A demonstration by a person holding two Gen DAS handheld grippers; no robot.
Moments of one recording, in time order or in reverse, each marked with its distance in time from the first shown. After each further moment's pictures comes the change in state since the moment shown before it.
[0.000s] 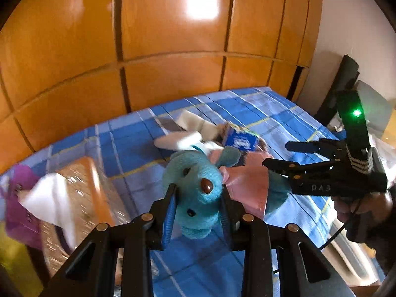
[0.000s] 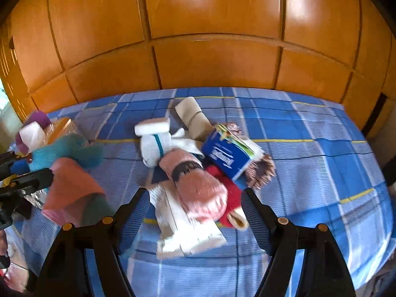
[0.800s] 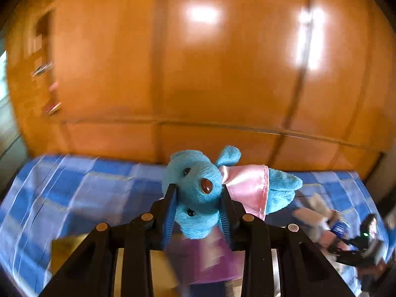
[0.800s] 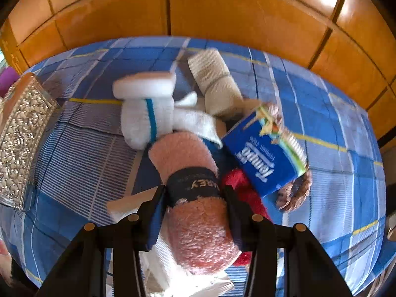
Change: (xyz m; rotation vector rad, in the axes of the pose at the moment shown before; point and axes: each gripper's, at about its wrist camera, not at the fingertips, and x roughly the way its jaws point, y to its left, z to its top) left arm -0.136 0.258 0.006 -0.446 -0.170 0.450; right arm 0.104 0.022 0.020 -0.166 0.302 -0.080
